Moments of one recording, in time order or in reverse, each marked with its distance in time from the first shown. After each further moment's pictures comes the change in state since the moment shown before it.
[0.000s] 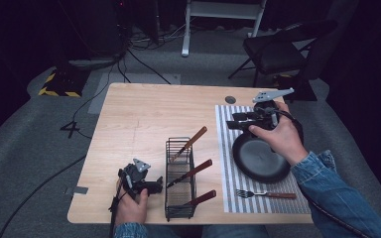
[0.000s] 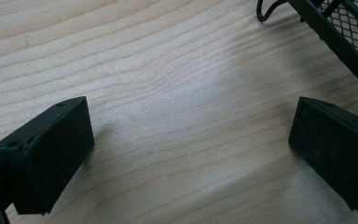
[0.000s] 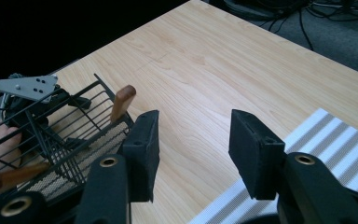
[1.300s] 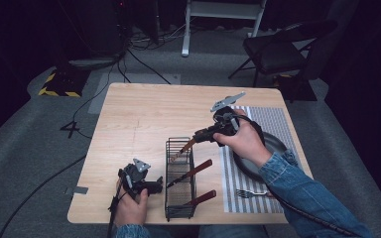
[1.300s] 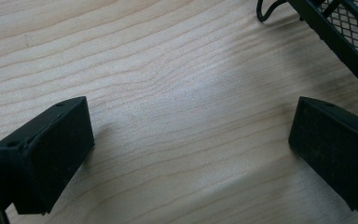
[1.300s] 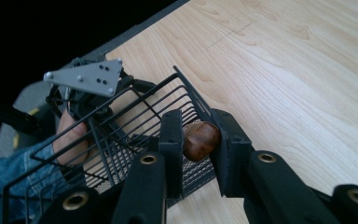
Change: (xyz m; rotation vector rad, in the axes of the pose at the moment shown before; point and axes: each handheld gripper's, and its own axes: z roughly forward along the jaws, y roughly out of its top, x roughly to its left) left arm 0.000 0.000 0.000 0.000 -0.001 0.000; right arm 0.050 0.018 0.074 0.165 0.225 -0.025
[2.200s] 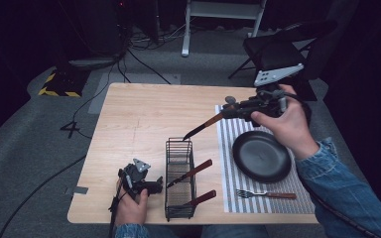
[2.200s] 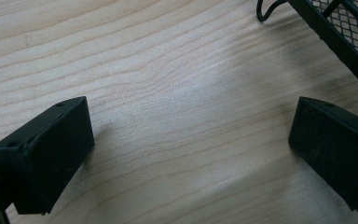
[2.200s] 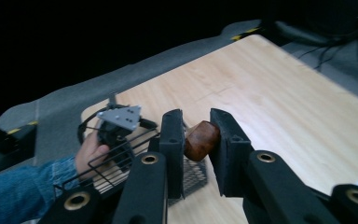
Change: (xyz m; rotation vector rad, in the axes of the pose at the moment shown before) left arm 0.000 0.000 0.000 0.000 0.000 0.000; right arm 0.027 0.028 -0.129 -0.185 -0.086 -0.088
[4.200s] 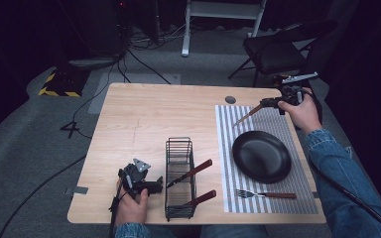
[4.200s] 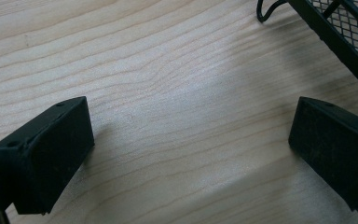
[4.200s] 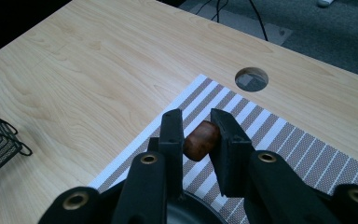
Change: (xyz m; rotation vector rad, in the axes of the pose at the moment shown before) left arm 0.000 0.000 0.000 0.002 0.001 0.000; right arm -0.207 -0.119 -0.005 0.077 -0.276 0.253
